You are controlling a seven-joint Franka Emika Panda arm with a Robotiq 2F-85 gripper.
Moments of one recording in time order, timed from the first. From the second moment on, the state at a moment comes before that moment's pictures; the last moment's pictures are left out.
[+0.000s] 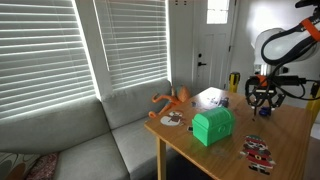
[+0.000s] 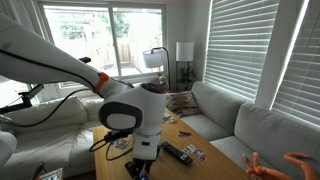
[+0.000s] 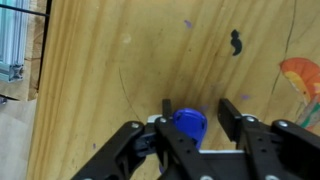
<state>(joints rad) -0.17 -0.07 -0.18 -2.34 0.02 2.13 0.95</state>
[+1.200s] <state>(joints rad) -0.22 -0.24 -0.19 -2.34 0.10 1.90 0.77</state>
